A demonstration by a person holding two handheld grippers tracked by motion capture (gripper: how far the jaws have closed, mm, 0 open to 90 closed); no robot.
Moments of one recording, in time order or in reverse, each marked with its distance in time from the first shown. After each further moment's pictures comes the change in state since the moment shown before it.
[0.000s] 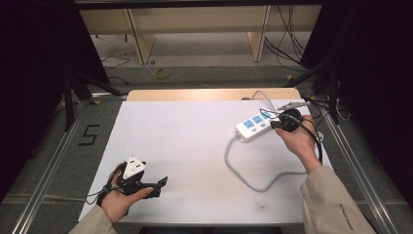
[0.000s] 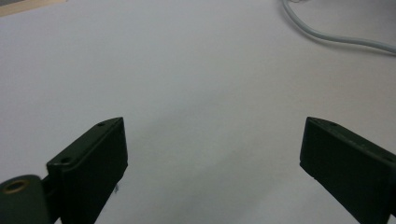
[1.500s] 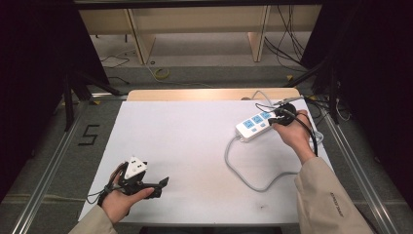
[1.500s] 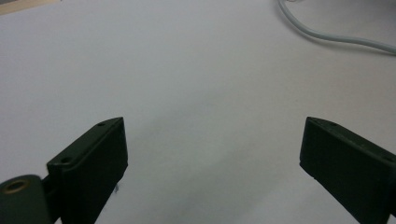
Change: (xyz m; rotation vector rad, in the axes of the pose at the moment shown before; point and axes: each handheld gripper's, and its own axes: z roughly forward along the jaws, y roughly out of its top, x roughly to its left) left arm -0.002 0.000 0.002 0.006 -0.012 0.004; right arm -0.007 0.014 0.022 0.062 -0.011 0.017
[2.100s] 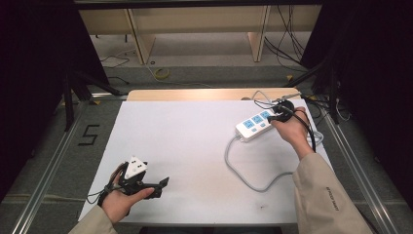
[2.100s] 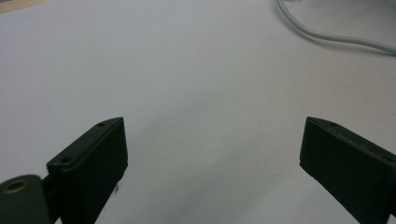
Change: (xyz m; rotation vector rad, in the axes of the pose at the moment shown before) left arm 0.000 0.000 0.000 -0.001 0.000 0.002; right arm -0.005 0.009 0.010 0.023 0.001 0.007
